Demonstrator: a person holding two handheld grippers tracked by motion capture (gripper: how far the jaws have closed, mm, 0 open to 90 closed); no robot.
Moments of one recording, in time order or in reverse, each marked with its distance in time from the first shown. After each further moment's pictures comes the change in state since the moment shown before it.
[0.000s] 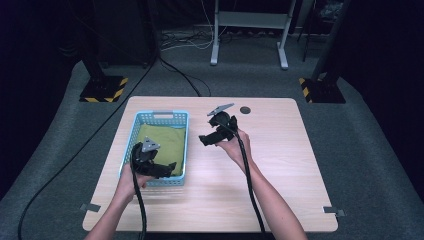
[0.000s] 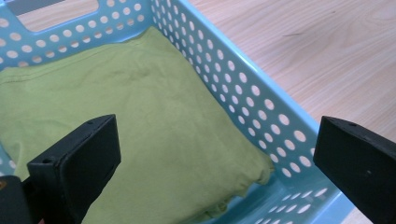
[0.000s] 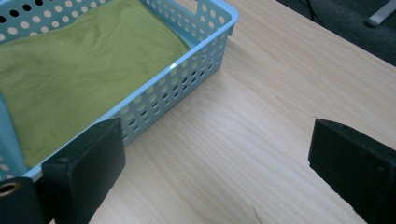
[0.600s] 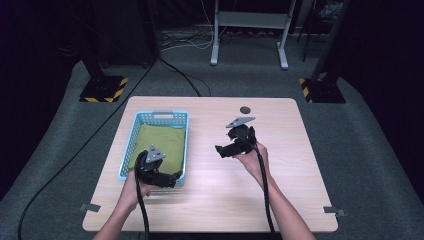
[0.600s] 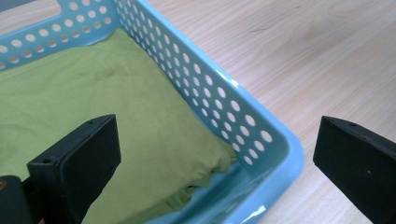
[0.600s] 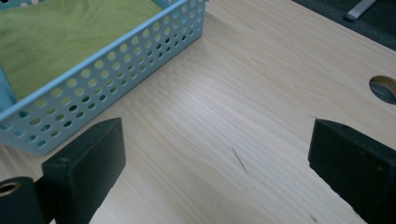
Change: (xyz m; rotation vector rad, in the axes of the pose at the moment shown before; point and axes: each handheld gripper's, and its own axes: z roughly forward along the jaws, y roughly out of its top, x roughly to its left) left arm -0.025 -0.012 -0.005 -0.025 -0.050 0.047; right arm -0.010 -0.053 -0.039 -0.024 -0.044 0.023
